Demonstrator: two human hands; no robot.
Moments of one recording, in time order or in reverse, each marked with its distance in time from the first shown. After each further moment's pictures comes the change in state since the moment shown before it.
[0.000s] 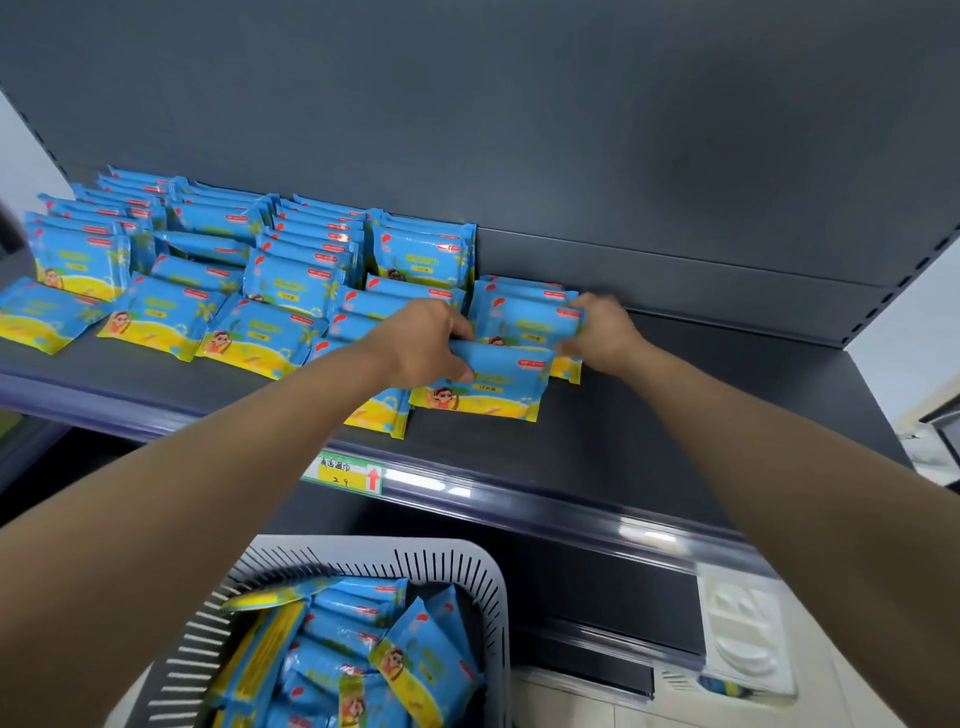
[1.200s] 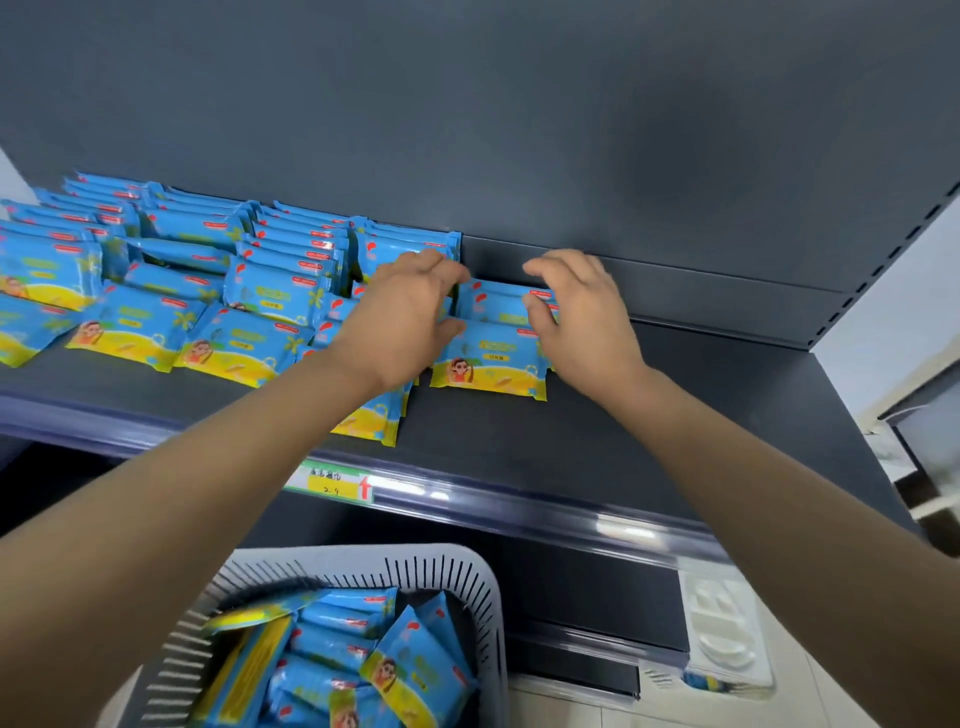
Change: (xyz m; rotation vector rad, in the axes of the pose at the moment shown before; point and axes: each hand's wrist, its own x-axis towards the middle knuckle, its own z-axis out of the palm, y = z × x) left_hand -0.014 0.009 -0.016 0.257 0.461 0.282; right_hand -0.084 -0.073 -0.031 -0.172 0.443 -0.487
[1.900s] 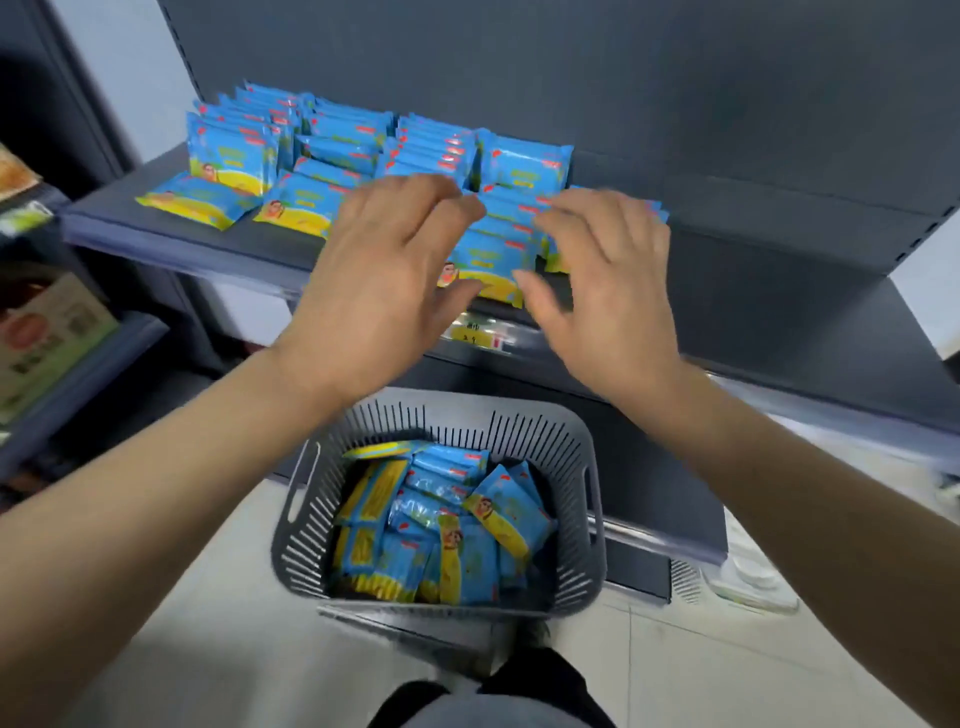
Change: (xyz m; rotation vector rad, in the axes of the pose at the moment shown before) left_hand -0.216 0.000 -0.119 0.194 0.314 0.172; right_hand -0.120 -0.190 -0.033 -0.070 0.234 -0.262
